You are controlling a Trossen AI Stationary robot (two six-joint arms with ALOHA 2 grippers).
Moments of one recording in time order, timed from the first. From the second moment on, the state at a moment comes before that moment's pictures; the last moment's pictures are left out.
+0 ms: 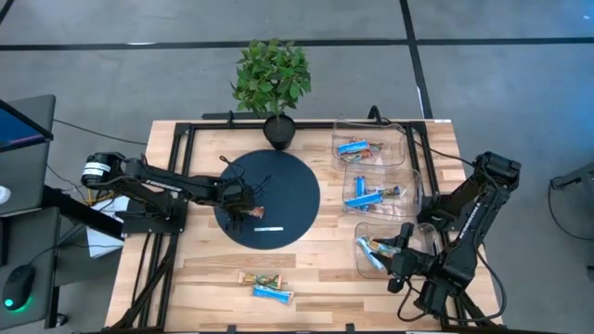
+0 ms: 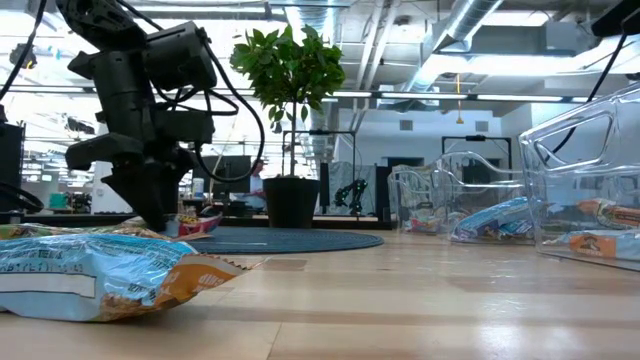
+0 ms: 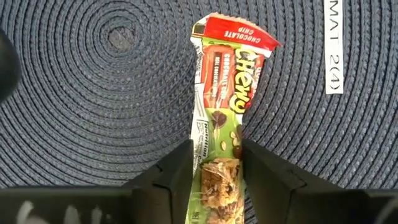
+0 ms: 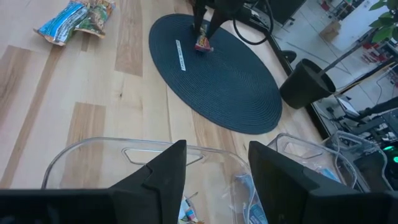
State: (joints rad) left arm 0.03 1.38 0.59 -0.38 -0.06 0.04; right arm 1.09 1.49 0.99 -1.03 1.07 0.93
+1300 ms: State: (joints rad) left arm 0.03 1.38 0.63 0.23 -0.10 0.25; right arm 1.05 1.49 0.99 -1.04 1.07 0.93
